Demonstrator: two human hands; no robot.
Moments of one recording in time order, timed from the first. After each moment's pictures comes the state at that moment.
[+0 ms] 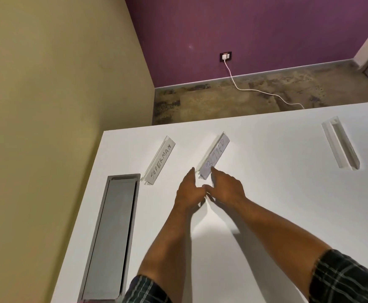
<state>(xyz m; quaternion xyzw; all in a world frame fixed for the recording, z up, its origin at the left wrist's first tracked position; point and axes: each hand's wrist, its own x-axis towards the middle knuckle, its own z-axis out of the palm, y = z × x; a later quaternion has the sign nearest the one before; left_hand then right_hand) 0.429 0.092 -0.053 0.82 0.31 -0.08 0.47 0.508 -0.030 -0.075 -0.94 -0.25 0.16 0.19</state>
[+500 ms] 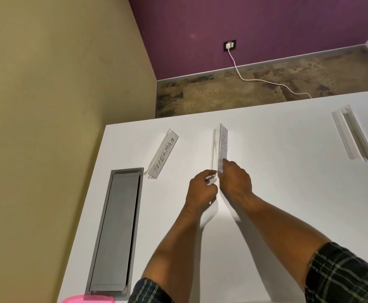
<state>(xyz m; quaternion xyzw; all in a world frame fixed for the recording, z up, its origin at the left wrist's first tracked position) 0.425 0.070 -0.060 0.77 0.32 -0.04 0.55 0.509 -0.030 -0.085 -0.95 -0.18 0.12 0.21</state>
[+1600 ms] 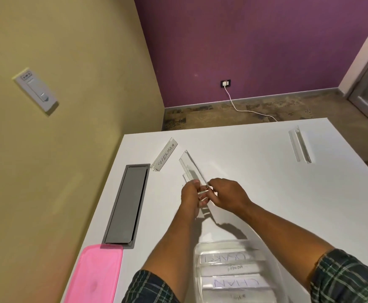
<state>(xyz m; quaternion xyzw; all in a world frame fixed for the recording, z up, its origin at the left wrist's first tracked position) 0.309 -0.035 0.043 0.44 0.45 0.04 0.78 0.375 -0.162 0.035 -0.86 -0.45 -0.06 0.24</state>
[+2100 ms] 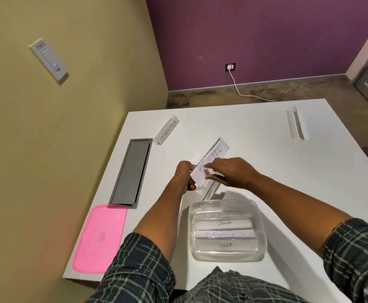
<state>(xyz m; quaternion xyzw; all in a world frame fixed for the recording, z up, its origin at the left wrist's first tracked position) 0.245 -0.055 0.068 0.55 0.46 -0.06 0.69 0.342 -0.229 0.065 -0.73 -0.63 -0.16 0.22</state>
